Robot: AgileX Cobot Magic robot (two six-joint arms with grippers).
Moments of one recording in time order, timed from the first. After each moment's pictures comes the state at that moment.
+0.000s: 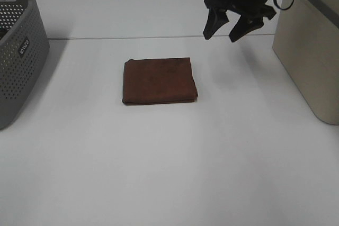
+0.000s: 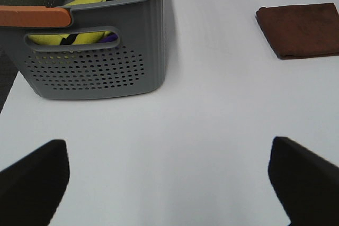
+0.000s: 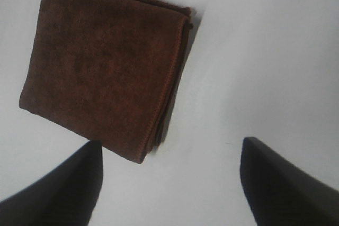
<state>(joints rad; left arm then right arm) 0.01 0.00 -0.50 -0.03 1.05 0.03 0.23 2.27 -2.02 0.43 1.11 -0.23</state>
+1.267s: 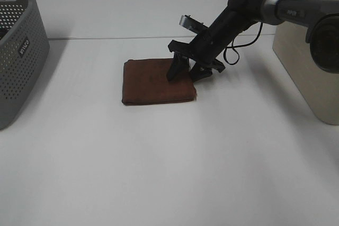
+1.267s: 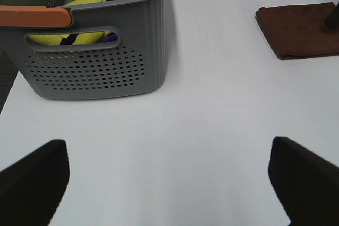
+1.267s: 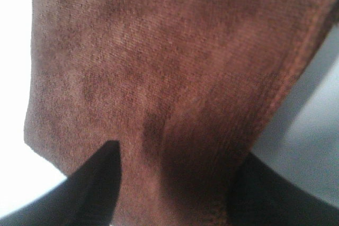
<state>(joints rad) 0.01 0.00 -0.50 -0.03 1.05 0.03 0.30 2.63 -2.20 0.70 1.12 -0.27</state>
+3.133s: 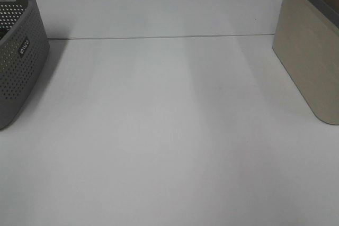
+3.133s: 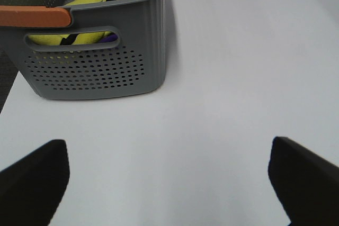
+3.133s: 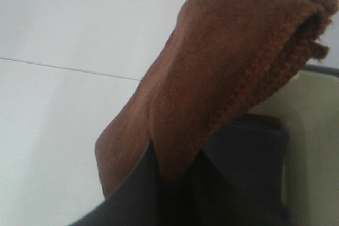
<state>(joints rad) 0.01 0.00 -0.50 -0.03 1.05 0.03 0.00 1.93 -2.33 0.13 1.22 -0.23</state>
